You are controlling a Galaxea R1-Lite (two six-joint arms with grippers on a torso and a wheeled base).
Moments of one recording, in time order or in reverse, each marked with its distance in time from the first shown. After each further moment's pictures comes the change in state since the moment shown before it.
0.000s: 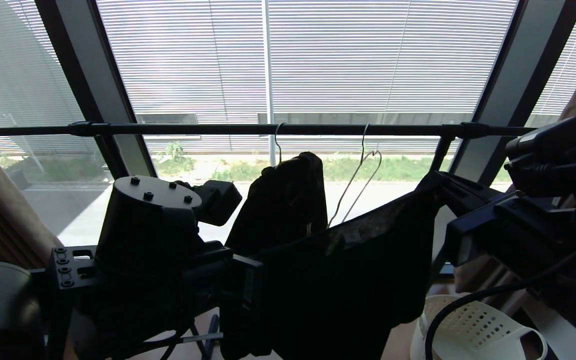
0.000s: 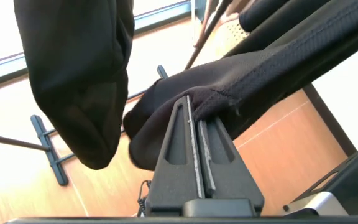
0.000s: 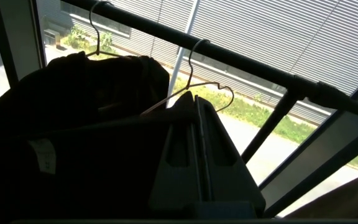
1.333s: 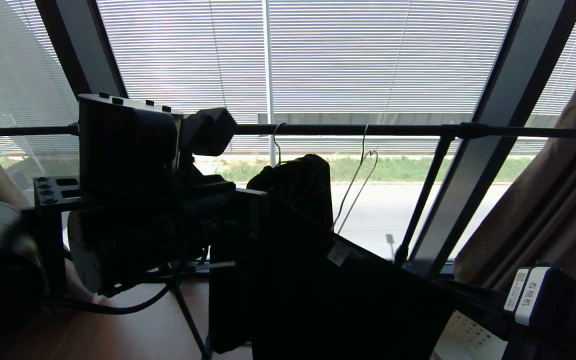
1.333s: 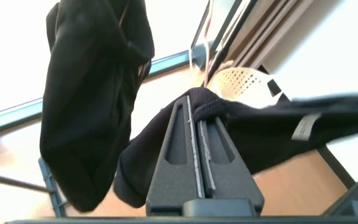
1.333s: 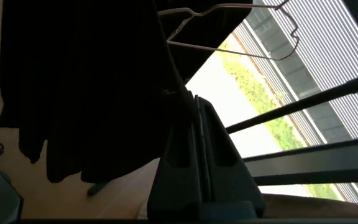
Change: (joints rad) left arm 0.049 0.029 -0.224 0.000 0.000 0.069; right arm 0.058 -0.214 0.090 0.549 0.291 -0.193
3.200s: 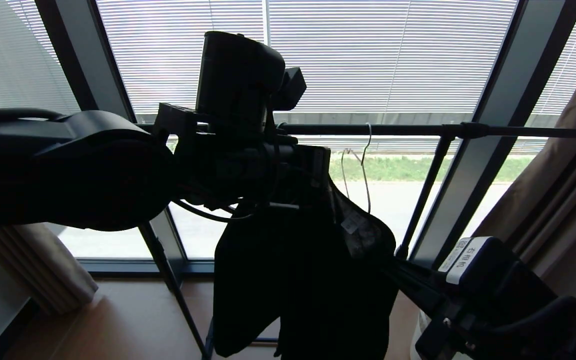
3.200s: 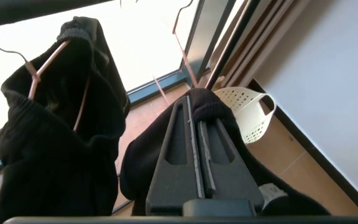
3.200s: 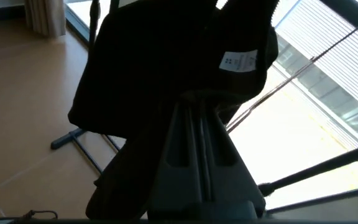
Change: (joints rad) left arm -0.023 0.248 -0.472 0.252 -0.018 0.050; right arm 0.117 0.233 0.015 -0.421 -0.159 0.148
